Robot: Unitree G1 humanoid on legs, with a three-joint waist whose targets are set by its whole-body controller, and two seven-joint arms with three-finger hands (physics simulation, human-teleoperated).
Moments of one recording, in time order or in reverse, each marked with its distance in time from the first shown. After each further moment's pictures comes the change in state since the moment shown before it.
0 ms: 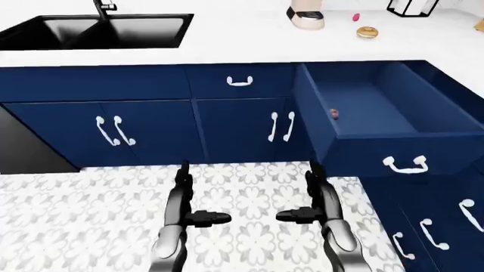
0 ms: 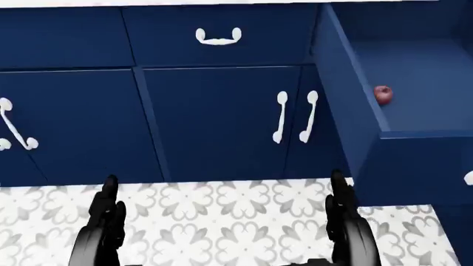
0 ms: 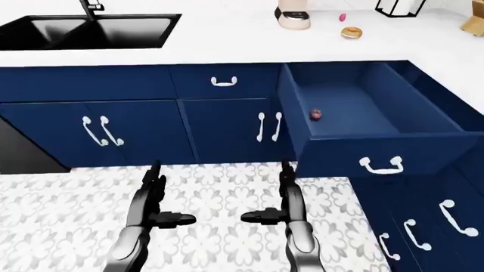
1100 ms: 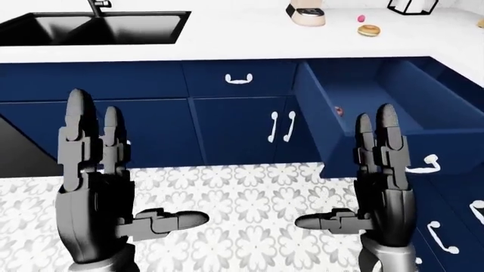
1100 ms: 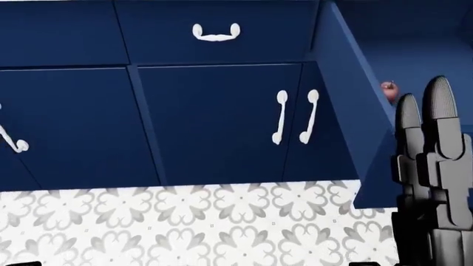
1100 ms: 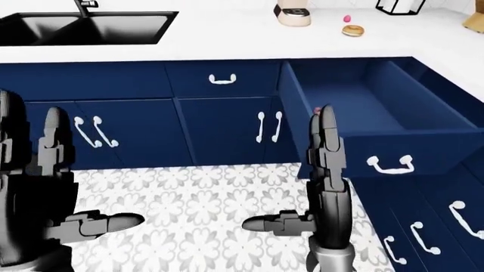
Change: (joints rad) left arm 0.191 -0.043 0.093 -0.959 -0.059 -0.026 -0.037; right arm 0.218 0.025 -0.001 -0.635 -0.090 -0.426 0.044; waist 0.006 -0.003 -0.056
